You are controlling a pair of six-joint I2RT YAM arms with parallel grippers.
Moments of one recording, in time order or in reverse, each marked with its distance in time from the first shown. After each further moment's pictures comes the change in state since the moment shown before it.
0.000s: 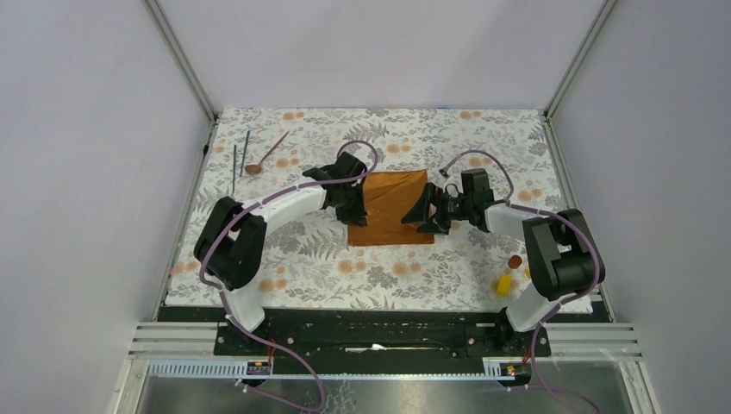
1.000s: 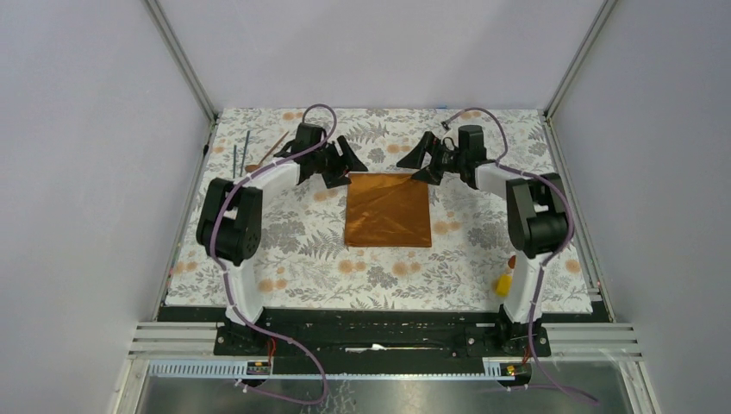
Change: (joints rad) left arm 0.271 0.108 0.074 0.358 0.311 -0.099; right arm -0.059 0.280 0.442 0.087 0.043 0.108
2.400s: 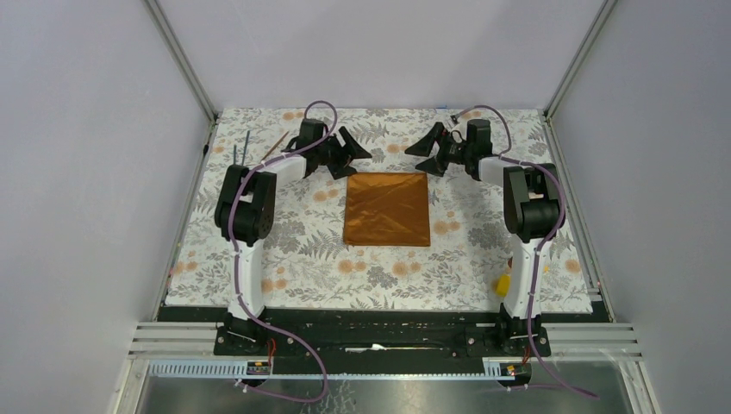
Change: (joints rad) left arm 0.077 0.272 0.158 0.233 0.089 -0.129; right arm -0.080 0.237 0.190 0.095 -0.088 0.136
